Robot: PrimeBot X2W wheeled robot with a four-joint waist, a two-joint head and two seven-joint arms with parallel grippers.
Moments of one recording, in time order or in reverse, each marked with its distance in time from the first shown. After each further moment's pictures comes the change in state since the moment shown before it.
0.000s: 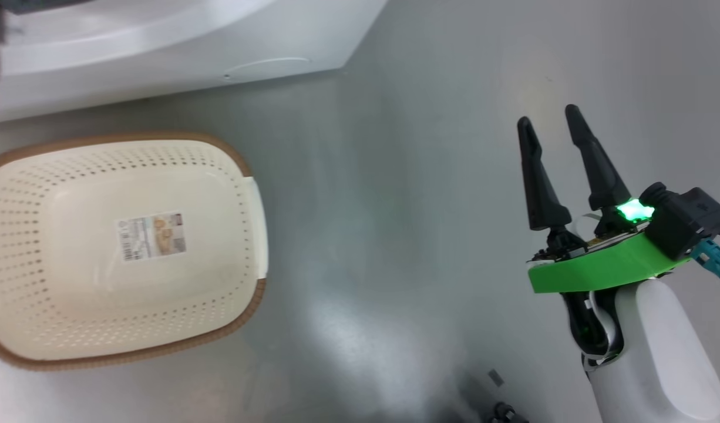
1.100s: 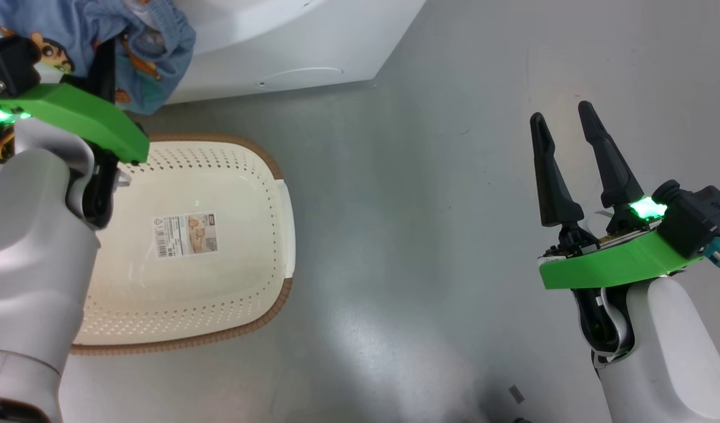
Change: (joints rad) left arm 0.251 -0.088 -0.059 0.148 0.000 -0.091 -0.171; right arm -0.001 -0.011 -0.017 -0.004 0.000 0.000 0.000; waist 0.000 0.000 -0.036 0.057
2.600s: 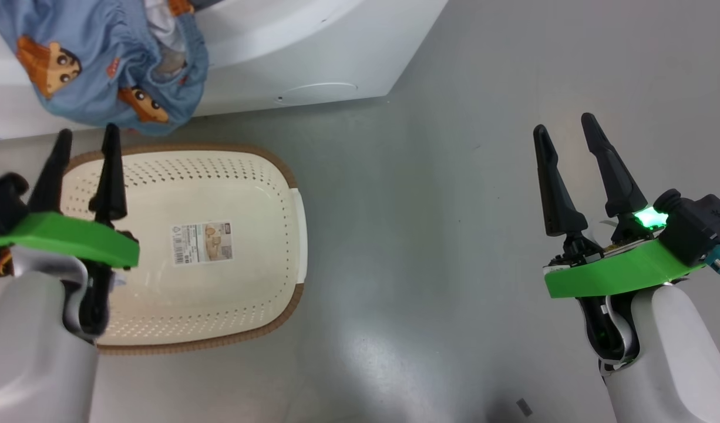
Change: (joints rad) left arm 0.490 -0.020 0.410 -0.458 0.225 0.000 0.038; right arm 0.025 -0.025 0.001 0.003 -0.001 0.000 0.000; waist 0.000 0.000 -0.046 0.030
